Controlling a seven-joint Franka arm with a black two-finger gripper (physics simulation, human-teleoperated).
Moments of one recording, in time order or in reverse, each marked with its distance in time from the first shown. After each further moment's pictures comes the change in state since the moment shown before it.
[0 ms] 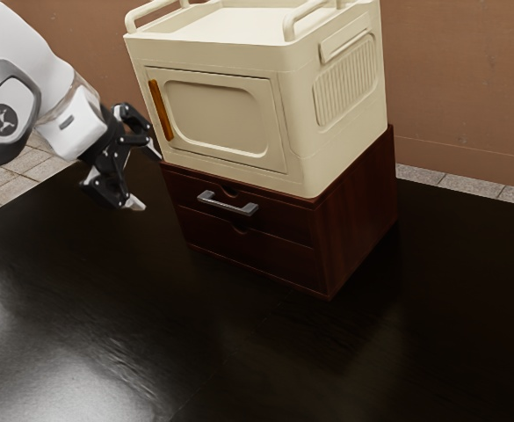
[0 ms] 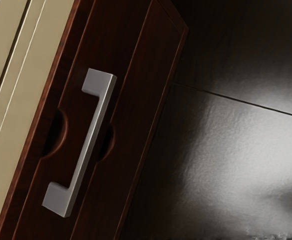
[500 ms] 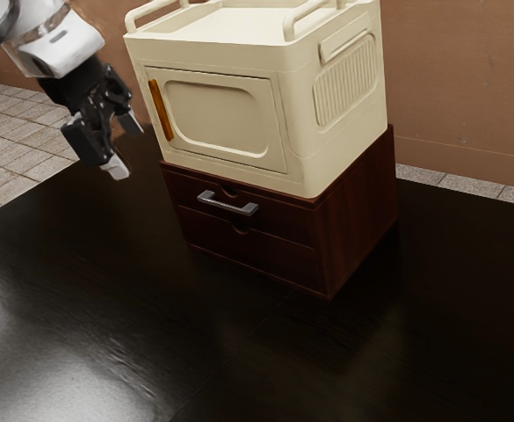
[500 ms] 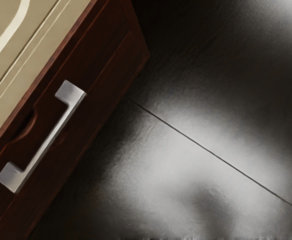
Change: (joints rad) arm -0.020 0.161 -0.004 0.472 -0.018 -0.538 -0.345
